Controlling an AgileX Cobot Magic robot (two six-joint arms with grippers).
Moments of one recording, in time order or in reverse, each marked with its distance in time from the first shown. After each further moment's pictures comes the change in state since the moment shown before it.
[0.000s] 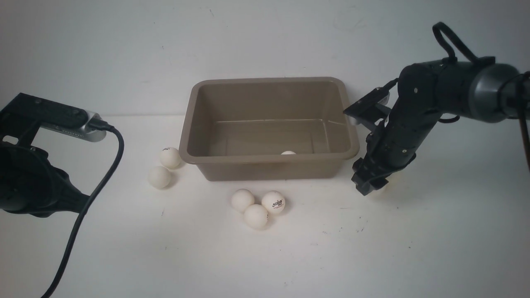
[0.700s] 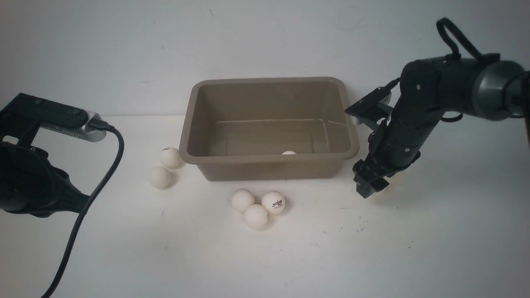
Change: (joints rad) right arm 0.000 -0.017 0.001 0.002 0.033 -0.001; left arm 0.000 0.000 0.000 0.000 0.000 0.000
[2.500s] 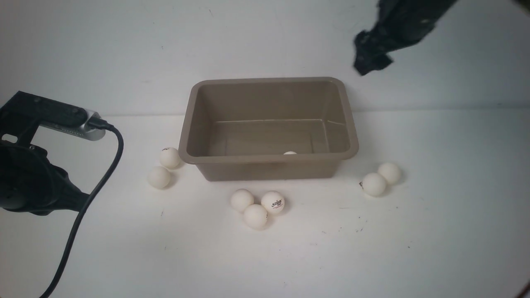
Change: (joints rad) right arm -0.040 -0.118 -0.484 -0.042 0.257 0.030; left arm 0.000 0.000 0.000 0.006 -0.014 0.000
